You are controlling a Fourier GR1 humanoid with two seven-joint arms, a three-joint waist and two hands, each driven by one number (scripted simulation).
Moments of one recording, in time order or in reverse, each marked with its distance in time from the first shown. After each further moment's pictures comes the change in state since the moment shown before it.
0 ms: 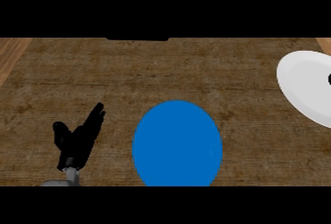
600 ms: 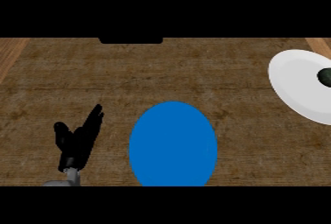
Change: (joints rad) left arm 0.003 -0.013 0.019 0.028 -0.014 0.013 -0.009; right arm 0.179 0.009 -0.015 -0.030 -0.139 0.368 -0.141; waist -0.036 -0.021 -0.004
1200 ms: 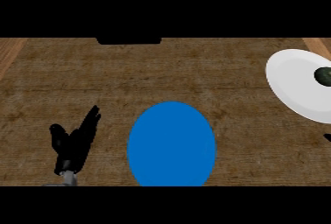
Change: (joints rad) left arm 0.026 0.000 0.010 -0.038 -0.012 0.001 0.021; right arm 0.310 0.185 0.140 -0.442 -0.012 0.006 0.145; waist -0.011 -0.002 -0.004
